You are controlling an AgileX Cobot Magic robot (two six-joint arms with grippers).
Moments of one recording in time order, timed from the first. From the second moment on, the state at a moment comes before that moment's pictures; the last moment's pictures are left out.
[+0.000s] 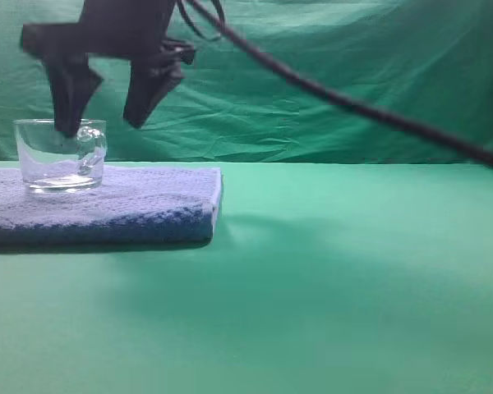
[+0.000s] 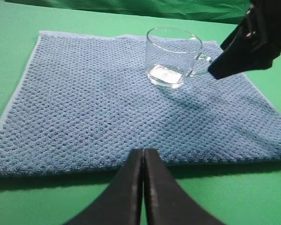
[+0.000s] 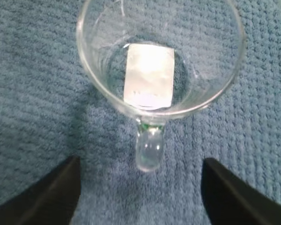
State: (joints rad) left arm -0.04 -0.02 0.02 -0.19 0.36 0.08; right arm 0.82 2.04 -2.06 -0.11 1.05 -0.11
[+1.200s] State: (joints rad) left arm -0.04 -0.02 0.02 -0.19 0.36 0.08; right arm 0.79 1.09 -1.00 -0.06 0.66 0.07
